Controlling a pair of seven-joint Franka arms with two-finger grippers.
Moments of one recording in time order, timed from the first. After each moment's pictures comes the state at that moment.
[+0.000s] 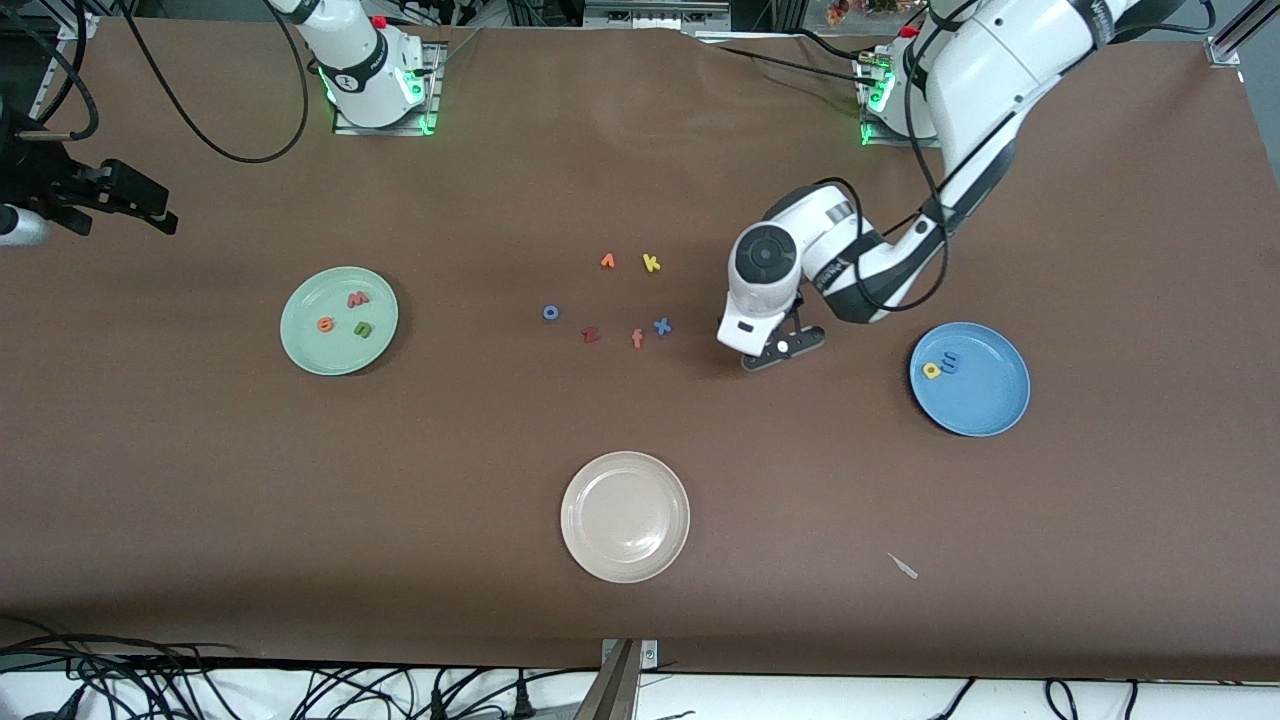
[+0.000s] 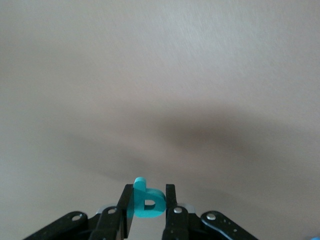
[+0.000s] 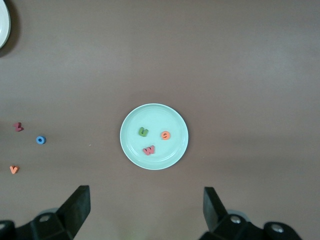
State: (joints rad) left arm 0.05 0.67 -0.69 -1.82 0.47 2.04 -1.16; right arm 0.03 -0.06 -0.05 -1.69 0.02 1.60 -0.04
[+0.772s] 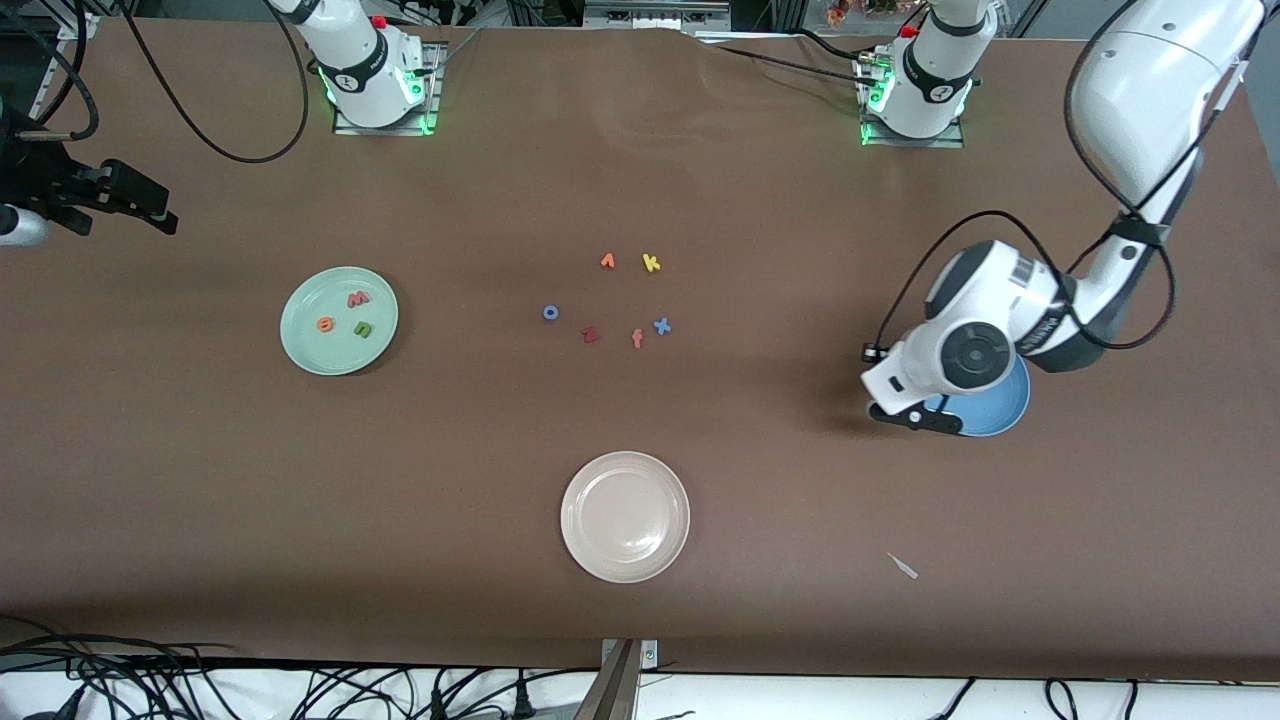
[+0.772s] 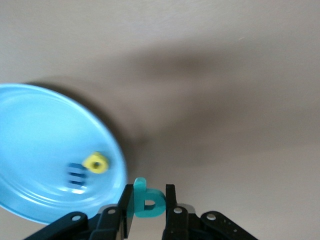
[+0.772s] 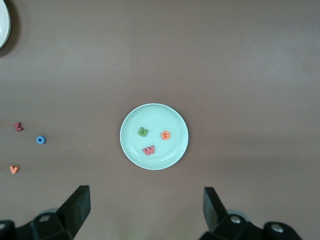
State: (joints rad) left arm 0.39 0.64 -0.69 -1.76 0.45 1.88 -0.25; right arm 0.03 -0.06 -0.05 -1.69 0.02 1.60 -0.04
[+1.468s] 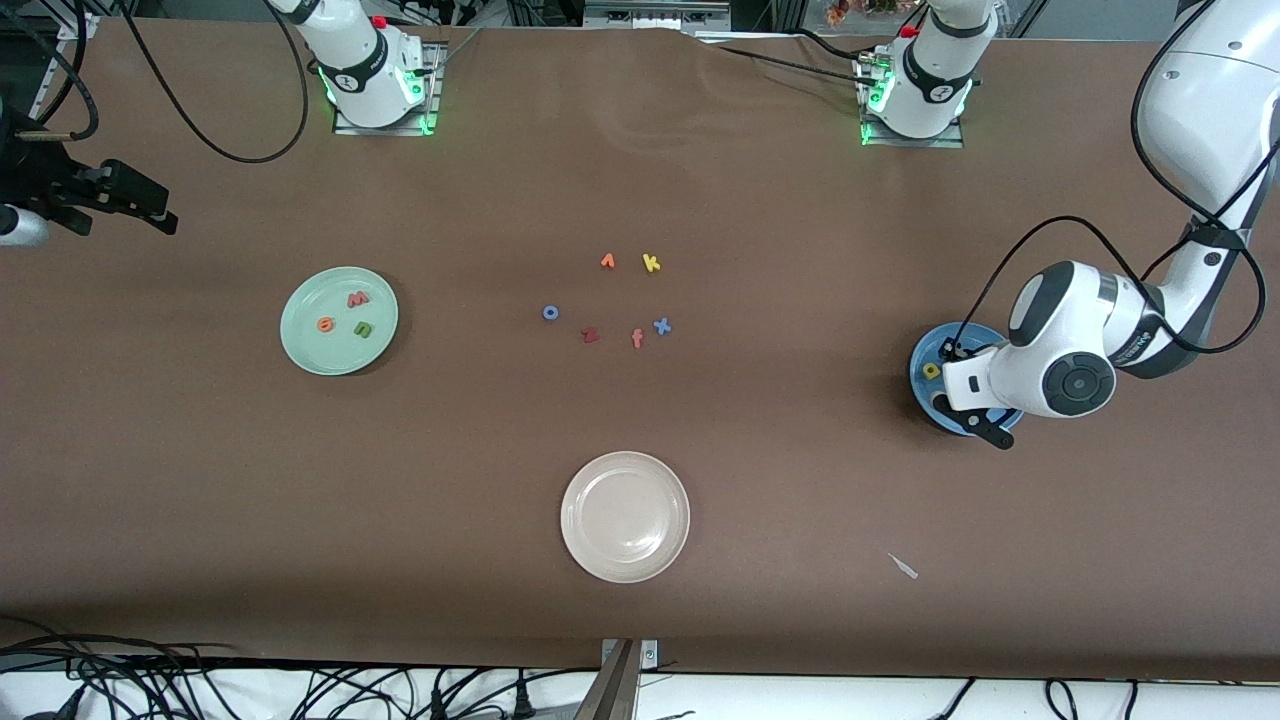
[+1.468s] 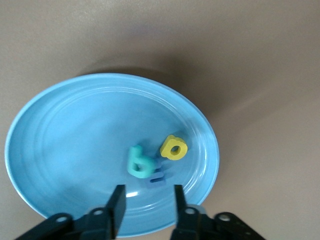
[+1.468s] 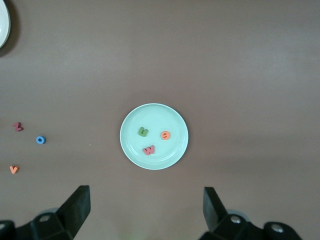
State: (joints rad) left arm 0.49 0.66 -0.63 -1.76 0.47 1.88 0.21; right arm 0.03 -0.06 -0.05 -1.69 0.02 1.60 -0.04
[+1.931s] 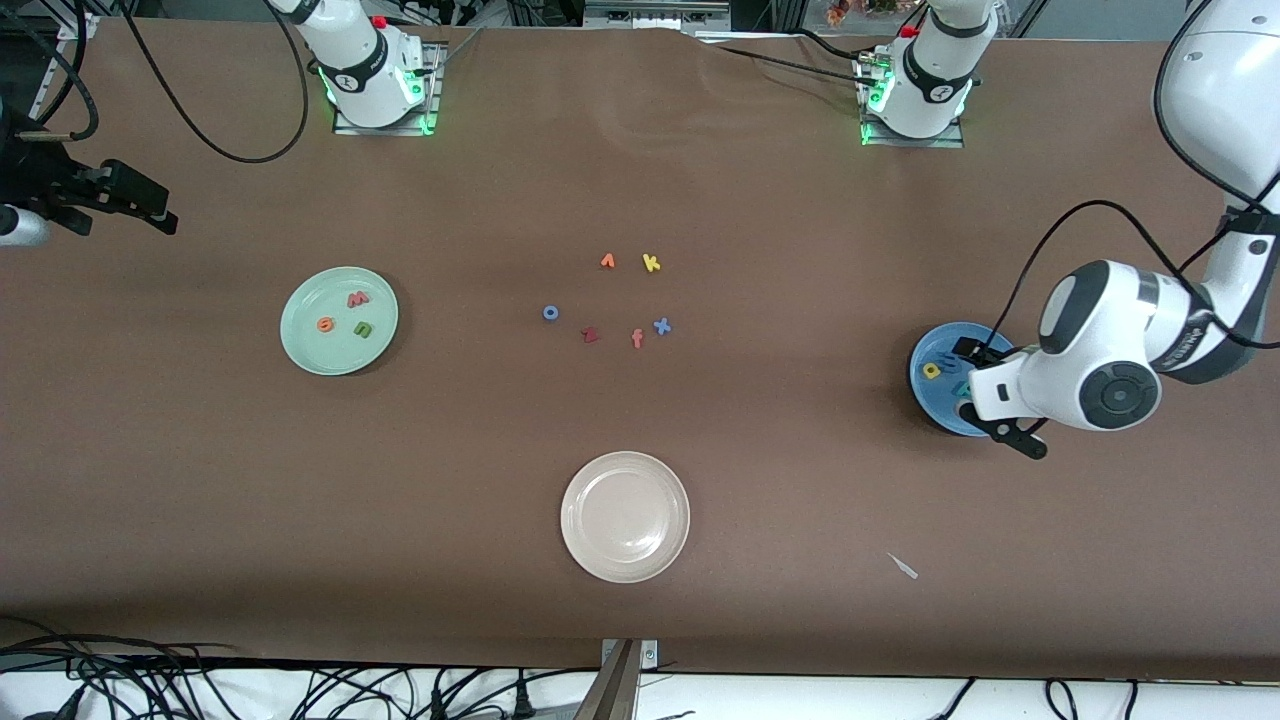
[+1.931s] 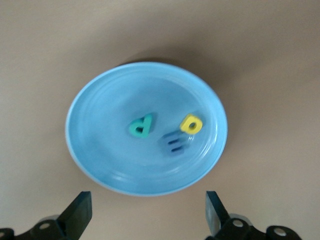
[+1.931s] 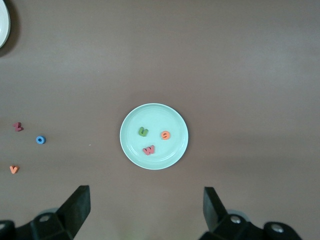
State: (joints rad) left arm 0.49 0.65 -0.64 -1.60 0.47 1.67 0.21; right arm 0.03 -0.06 -0.05 -1.69 0.02 1.60 -0.04
